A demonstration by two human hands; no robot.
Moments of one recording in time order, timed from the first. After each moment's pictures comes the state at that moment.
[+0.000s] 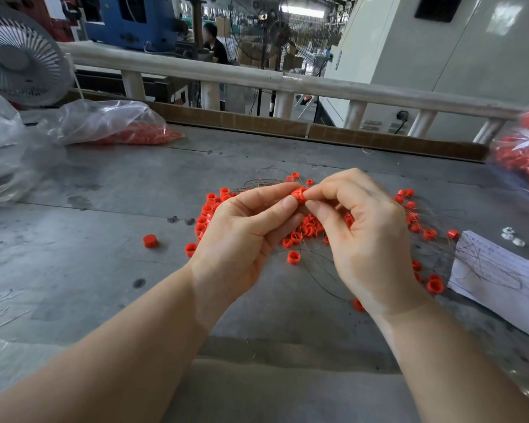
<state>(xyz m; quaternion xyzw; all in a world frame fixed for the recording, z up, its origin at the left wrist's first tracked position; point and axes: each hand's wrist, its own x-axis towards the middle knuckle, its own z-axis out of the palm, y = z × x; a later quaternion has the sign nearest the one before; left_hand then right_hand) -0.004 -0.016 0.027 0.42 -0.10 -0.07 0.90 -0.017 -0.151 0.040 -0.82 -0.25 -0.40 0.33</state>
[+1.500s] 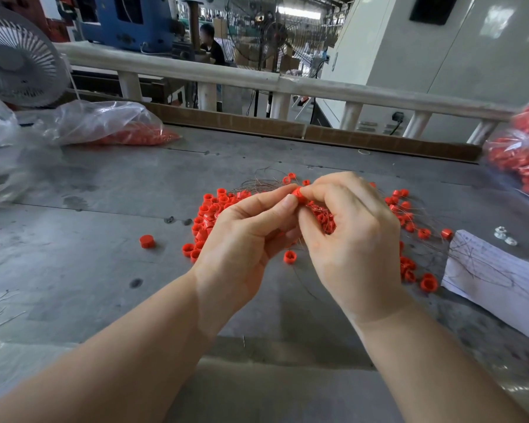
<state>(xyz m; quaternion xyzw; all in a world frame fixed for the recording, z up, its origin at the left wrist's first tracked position) -0.009 -0.022 0.025 0.45 -0.09 -0.08 0.89 -0.020 -0.142 0.036 -0.81 -0.23 -0.50 0.22</state>
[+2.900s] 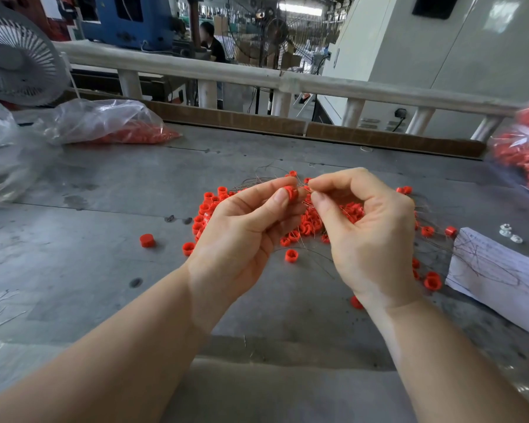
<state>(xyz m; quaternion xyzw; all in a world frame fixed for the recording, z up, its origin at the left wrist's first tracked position) -0.001 -0.019 0.022 0.42 -0.11 -0.07 0.90 -0.014 -0.149 0.036 -0.77 -0.19 -0.40 0.45</state>
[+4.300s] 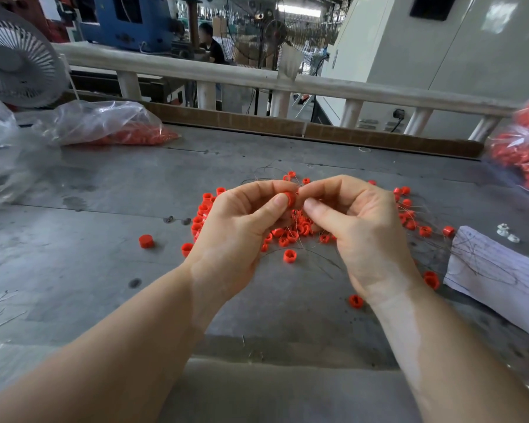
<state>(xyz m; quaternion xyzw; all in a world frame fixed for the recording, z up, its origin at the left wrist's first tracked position) -0.005 -0.015 0.028 0.58 -0.15 0.02 0.80 -0.010 -0.152 0.038 -0.73 -0.15 -0.19 0.64</state>
